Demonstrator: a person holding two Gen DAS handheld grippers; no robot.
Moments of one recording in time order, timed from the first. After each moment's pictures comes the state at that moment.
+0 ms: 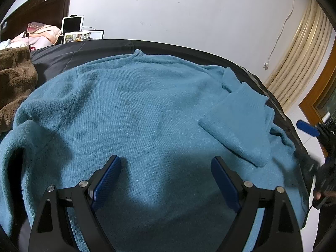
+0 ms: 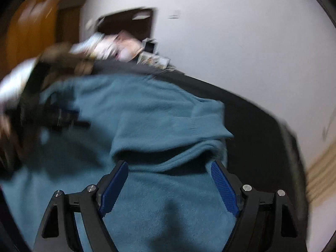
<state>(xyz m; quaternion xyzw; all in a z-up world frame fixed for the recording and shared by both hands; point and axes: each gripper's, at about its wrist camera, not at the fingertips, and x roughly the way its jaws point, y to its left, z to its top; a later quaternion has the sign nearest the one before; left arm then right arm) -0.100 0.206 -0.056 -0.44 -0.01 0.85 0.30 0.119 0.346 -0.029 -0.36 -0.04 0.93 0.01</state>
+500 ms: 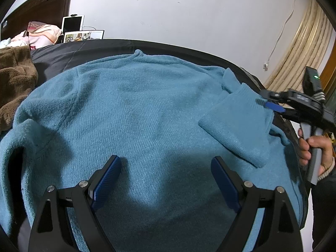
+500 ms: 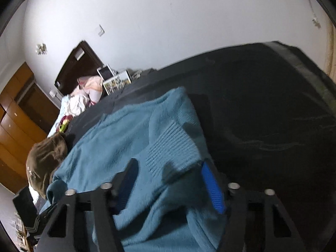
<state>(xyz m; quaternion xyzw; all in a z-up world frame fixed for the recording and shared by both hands) -0.100 0.204 -0.056 -0.44 -0.01 0.85 0.30 -0.004 0.428 -0.068 -0.40 0.24 0.88 0.04</state>
